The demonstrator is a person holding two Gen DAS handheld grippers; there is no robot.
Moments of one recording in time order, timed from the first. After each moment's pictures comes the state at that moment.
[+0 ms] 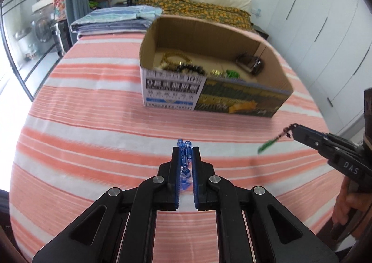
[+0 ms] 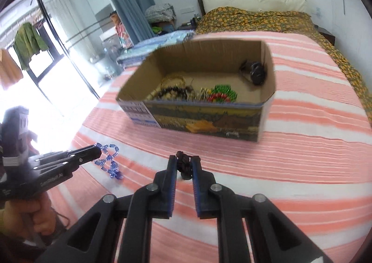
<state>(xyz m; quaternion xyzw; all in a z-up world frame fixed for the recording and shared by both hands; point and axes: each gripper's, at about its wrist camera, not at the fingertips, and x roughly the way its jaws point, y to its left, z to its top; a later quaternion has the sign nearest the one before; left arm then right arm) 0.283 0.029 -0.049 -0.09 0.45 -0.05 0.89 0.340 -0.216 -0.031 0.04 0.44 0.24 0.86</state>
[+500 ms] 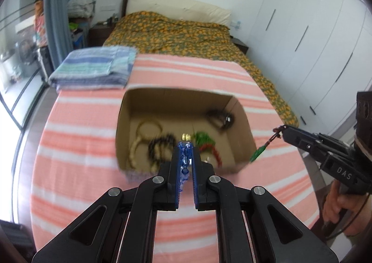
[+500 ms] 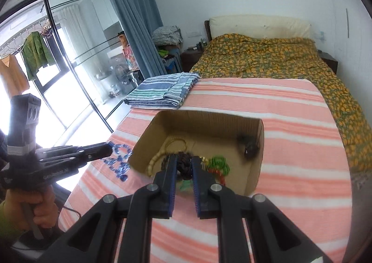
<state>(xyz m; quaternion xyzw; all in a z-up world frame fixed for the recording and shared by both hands) 0.378 0.017 0.056 -0.08 0.41 -0.10 0.90 0.438 -0.211 0.067 0.03 0.40 0.26 0.88</state>
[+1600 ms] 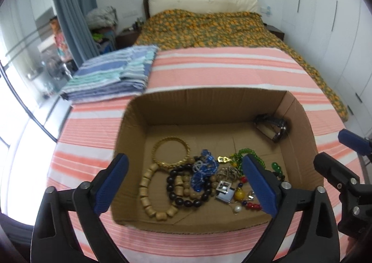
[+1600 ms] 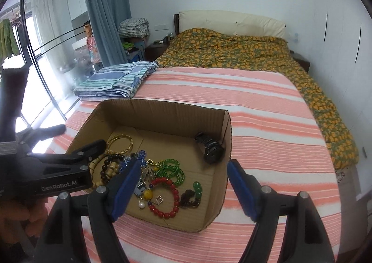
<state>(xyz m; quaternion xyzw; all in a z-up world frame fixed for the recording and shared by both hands) 0.453 -0.034 -0.013 0.02 0.41 0.03 0.91 0.469 -0.214 0.002 -0.03 0.40 0.15 0.90</state>
